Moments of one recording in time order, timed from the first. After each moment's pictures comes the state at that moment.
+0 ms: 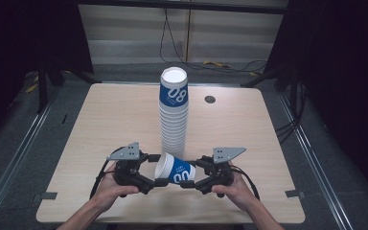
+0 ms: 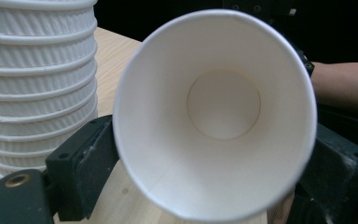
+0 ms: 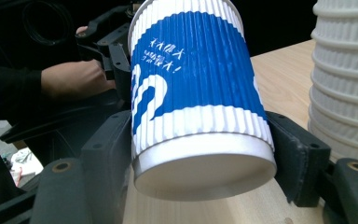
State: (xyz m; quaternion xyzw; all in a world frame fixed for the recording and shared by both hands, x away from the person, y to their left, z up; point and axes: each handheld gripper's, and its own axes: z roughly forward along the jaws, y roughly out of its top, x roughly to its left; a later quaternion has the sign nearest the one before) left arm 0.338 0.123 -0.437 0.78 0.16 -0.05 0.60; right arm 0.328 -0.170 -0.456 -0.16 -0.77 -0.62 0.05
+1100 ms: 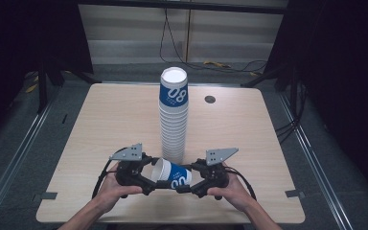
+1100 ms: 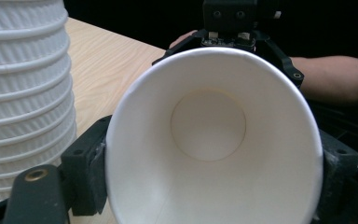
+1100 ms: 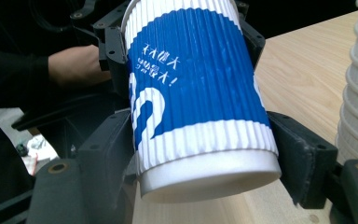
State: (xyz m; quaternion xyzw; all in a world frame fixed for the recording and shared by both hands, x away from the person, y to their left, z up) left arm 0.336 0.120 -0.436 0.79 0.14 -0.07 0.59; right arm 0.326 -0.157 -0.460 -0.15 -0.78 -0.60 0.07
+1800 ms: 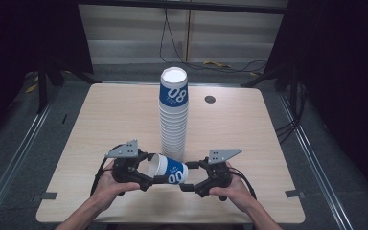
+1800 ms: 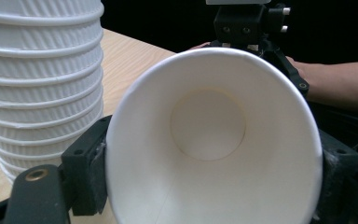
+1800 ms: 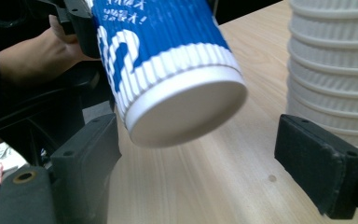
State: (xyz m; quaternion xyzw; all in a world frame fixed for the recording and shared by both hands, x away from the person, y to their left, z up) left arm 0.340 0.131 -0.428 0.79 0.16 -0.04 0.59; right arm 0.324 -0.168 -0.462 -0.22 -0.79 -0.56 0.03
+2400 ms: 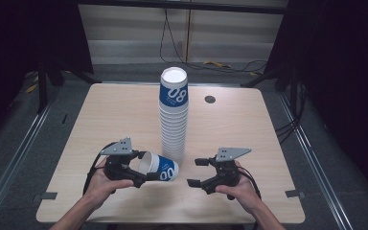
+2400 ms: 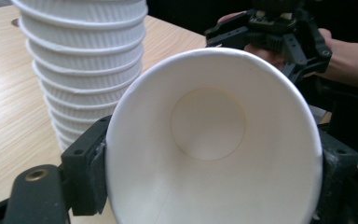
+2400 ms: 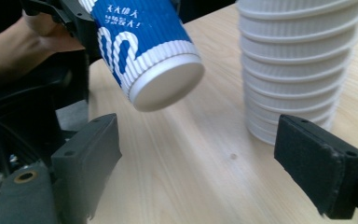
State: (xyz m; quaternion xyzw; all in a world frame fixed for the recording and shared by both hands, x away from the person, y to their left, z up) left arm 0.347 0.149 -0.427 0.82 0.19 -0.01 0.54; right arm 0.322 -0.189 -0.454 -0.26 -0.80 -0.54 -0.01
